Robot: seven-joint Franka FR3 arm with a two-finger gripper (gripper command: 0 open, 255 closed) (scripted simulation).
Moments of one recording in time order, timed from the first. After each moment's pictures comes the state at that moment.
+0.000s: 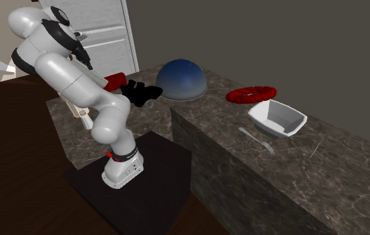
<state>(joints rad) -0.99 -0.55 1.92 -1.47 0.24 1.15 0.91</state>
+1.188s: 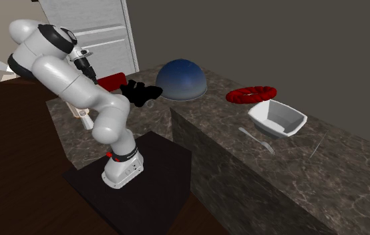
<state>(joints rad) -0.96 -0.60 1.95 -1.68 0.29 1.36 0.91</state>
